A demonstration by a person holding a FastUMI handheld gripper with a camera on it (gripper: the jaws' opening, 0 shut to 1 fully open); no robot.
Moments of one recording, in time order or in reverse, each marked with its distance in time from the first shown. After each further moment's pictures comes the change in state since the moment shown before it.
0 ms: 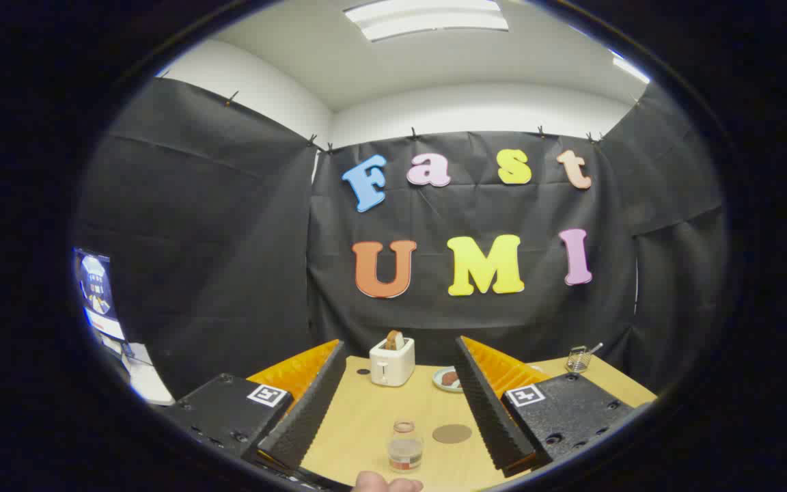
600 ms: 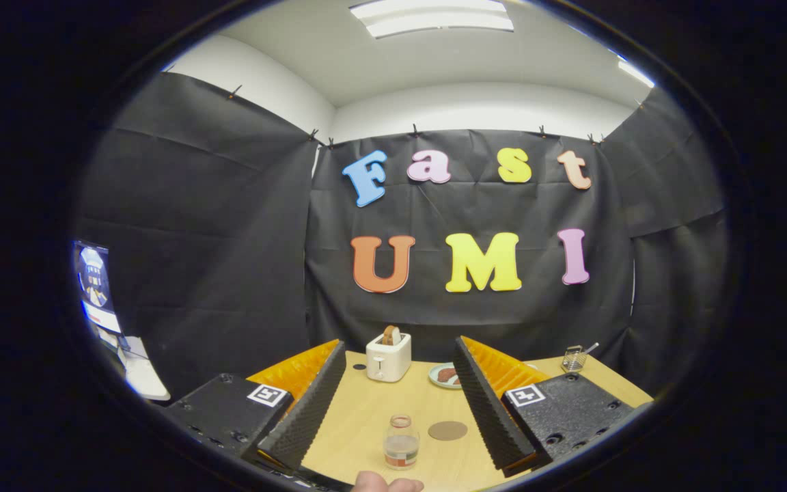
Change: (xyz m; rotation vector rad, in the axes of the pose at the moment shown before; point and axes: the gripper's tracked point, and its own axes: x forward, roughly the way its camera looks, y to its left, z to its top) arm -0.001 -0.003 -0.010 -0.019 0.017 -0.019
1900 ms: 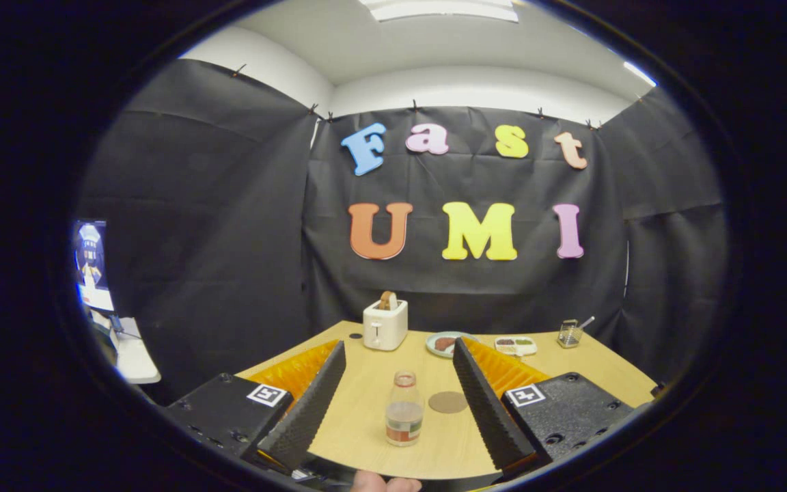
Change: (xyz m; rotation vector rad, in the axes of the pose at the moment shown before) arm -0.019 0.011 -0.098 -0.014 0.137 -0.032
